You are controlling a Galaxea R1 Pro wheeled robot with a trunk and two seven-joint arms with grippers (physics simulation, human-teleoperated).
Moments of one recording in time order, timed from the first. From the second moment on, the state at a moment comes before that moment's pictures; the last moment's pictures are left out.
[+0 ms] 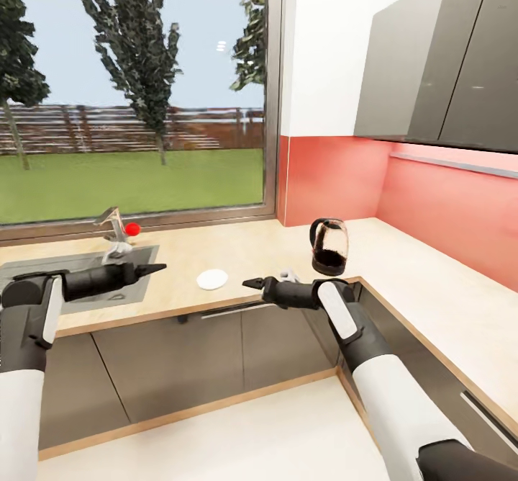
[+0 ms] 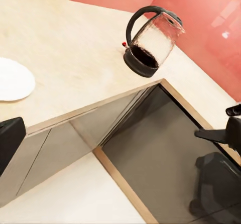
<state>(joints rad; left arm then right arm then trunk) -0.76 0.26 0.32 -1.24 0.00 1.00 -1.06 -0.83 0.13 0.11 -0.93 -0.77 0.95 0.20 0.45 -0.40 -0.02</state>
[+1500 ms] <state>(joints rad) -0.76 0.25 0.26 -0.87 0.00 0.99 -1.04 -0.83 0.17 0.23 -0.81 -0.79 0.98 0.21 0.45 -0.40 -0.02</state>
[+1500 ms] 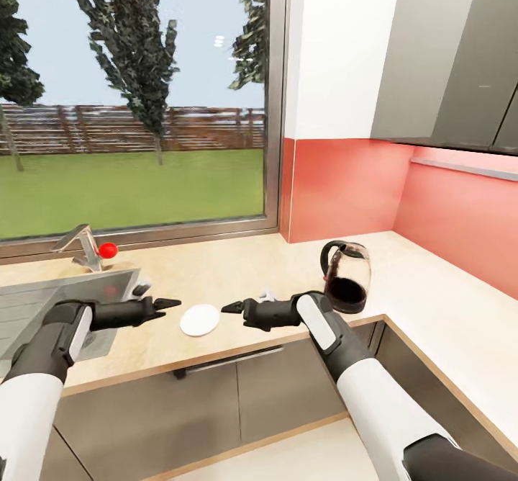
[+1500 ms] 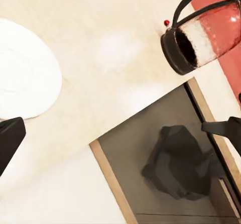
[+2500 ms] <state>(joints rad) -0.76 0.28 0.27 -0.64 0.01 1.00 -1.04 -0.82 0.17 0.37 -0.66 -0.78 0.98 0.37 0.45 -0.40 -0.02</state>
